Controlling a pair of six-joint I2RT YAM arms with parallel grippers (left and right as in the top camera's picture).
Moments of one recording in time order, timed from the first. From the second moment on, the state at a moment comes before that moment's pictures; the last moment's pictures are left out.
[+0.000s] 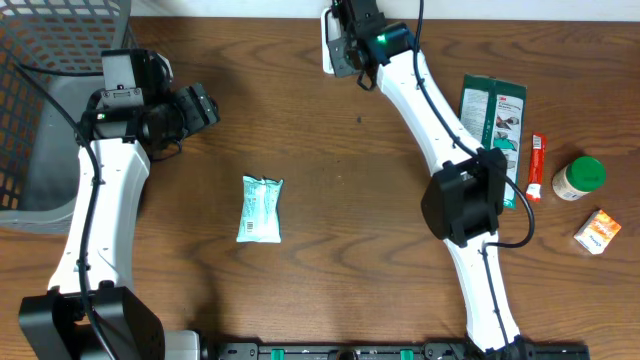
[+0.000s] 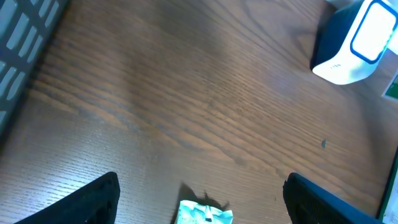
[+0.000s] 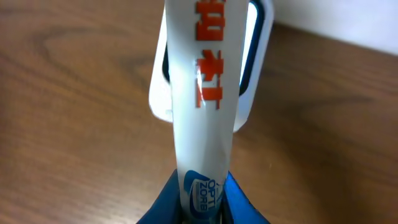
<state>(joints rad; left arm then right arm) 0.10 1.57 1.33 -0.74 0.23 -0.38 0.42 2.47 2.42 -0.86 0.13 0.12</state>
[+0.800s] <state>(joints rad) 0.10 1.57 1.33 -0.74 0.23 -0.38 0.39 2.53 2.42 -0.83 0.09 0.15</state>
